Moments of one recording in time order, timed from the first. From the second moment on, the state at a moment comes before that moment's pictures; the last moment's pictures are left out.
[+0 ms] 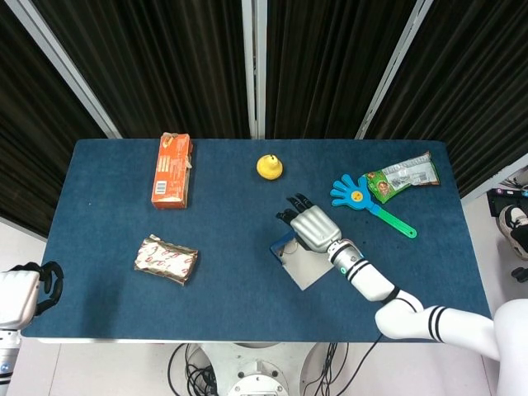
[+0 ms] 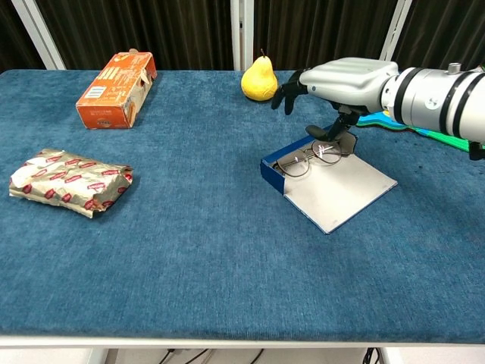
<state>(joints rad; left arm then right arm) -0.08 -1.10 -0.03 -1.62 1.49 1.48 0.06 0.88 -1.52 0.18 -1.39 -1.19 0.75 -0.36</state>
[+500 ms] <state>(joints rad) -0.08 -1.10 -0.03 -1.62 1.49 1.48 0.05 0.91 -1.58 0.16 -1.30 -1.09 0.71 -0.38</state>
